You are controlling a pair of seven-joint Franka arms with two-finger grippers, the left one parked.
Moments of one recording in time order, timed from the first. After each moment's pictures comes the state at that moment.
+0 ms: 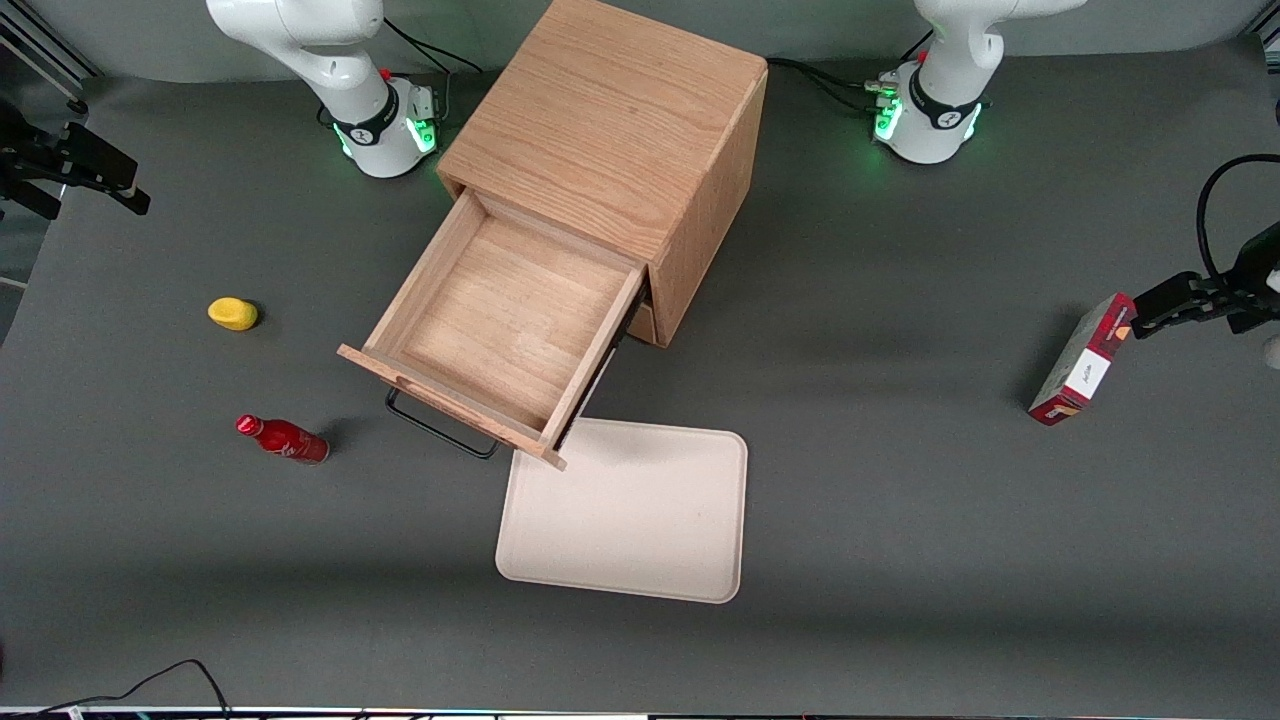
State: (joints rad) arm -0.05 -0.18 0.02 -1.62 0.01 1.44 -0.03
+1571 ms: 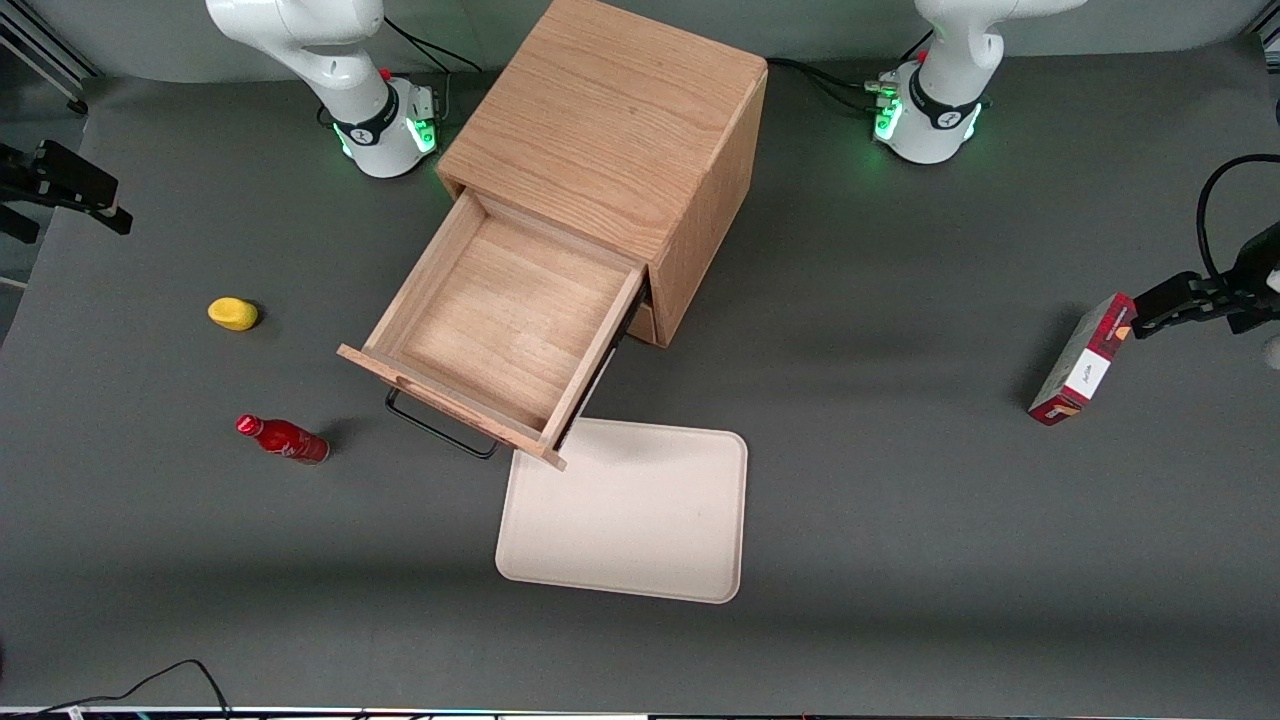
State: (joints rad) arm -0.01 0.00 0.01 -1.37 0.01 1.36 -0.07
